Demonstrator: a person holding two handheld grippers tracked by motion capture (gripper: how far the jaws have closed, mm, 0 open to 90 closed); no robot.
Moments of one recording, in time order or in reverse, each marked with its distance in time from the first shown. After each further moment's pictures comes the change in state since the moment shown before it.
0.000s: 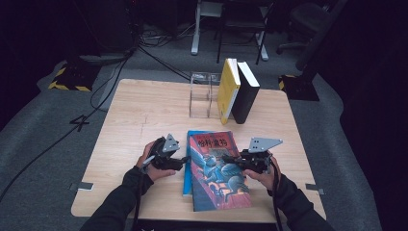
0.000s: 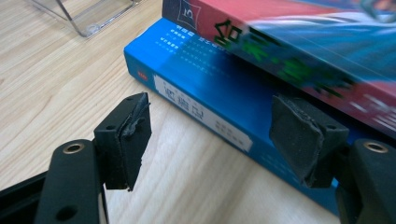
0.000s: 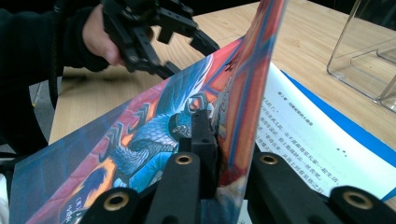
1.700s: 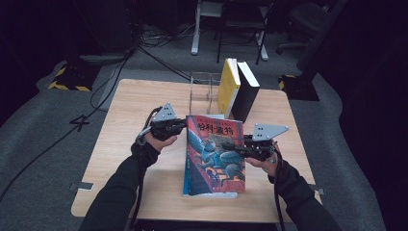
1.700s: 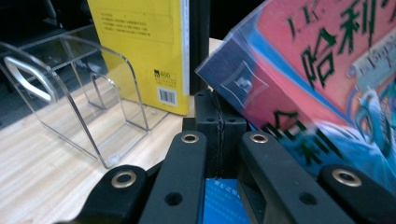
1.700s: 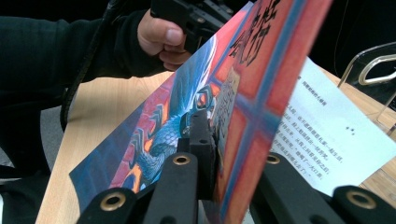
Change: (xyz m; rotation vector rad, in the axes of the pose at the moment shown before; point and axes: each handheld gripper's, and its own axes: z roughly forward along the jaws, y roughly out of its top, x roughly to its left) left arm 0.047 0.073 -0.029 -0.312 -0.137 0.012; right arm -0.009 0.047 -0.012 -0.101 0.040 -0.126
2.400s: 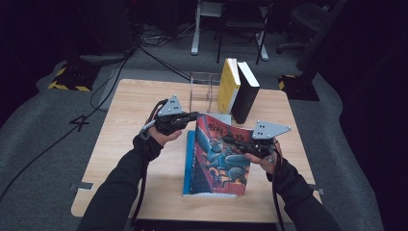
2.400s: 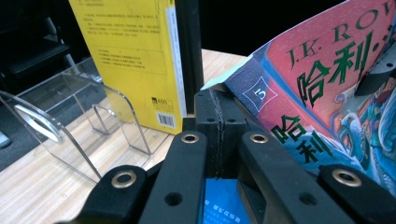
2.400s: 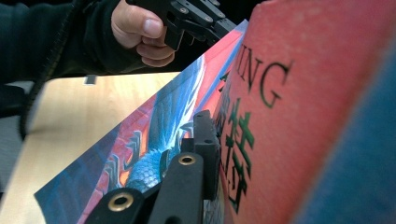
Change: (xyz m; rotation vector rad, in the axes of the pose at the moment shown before) left arm -0.007 0.036 -0.004 -0.002 0.001 0.065; right arm 0.006 0.018 -0.002 -0.029 -0.130 -0.082
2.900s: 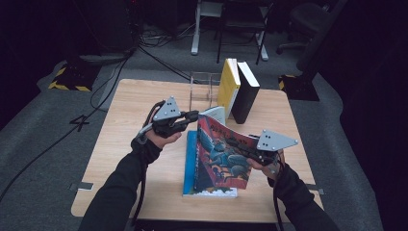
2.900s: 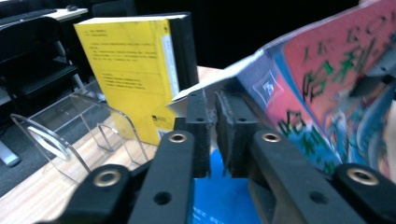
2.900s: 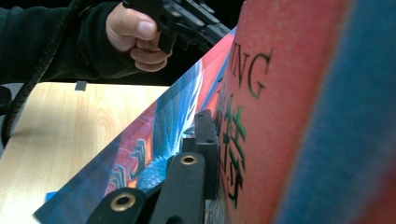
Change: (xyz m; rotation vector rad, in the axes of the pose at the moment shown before) left arm -0.023 -0.002 -0.020 -0.049 0.040 0.042; right arm 0.022 -0.006 -0.016 -0.087 -0.066 -0.096
